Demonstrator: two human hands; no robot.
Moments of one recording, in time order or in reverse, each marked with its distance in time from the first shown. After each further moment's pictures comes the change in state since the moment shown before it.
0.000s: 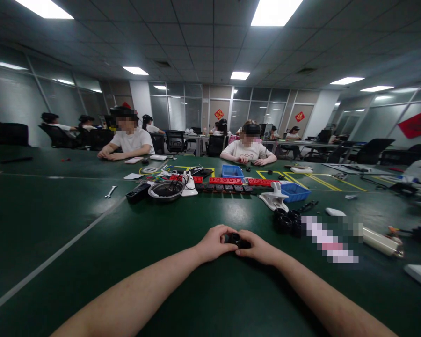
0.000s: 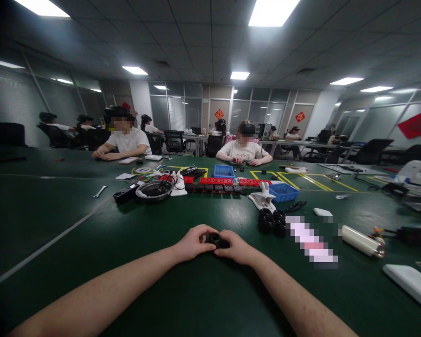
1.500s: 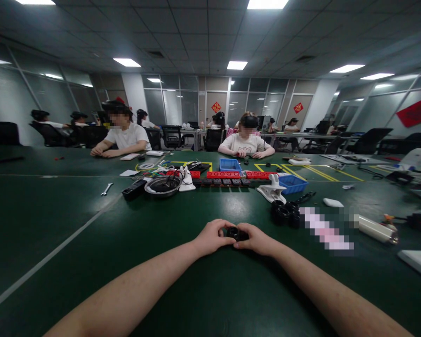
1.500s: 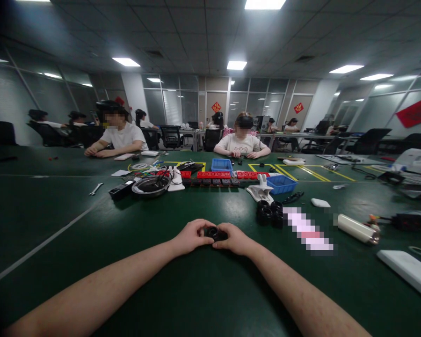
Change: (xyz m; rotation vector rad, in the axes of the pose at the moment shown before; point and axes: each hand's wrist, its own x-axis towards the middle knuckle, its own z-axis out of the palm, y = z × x) left_hand 0.001 0.003 0.001 0.006 -0.019 -0.040; right_hand -0.001 0.001 0.000 0.013 0.043 0.115
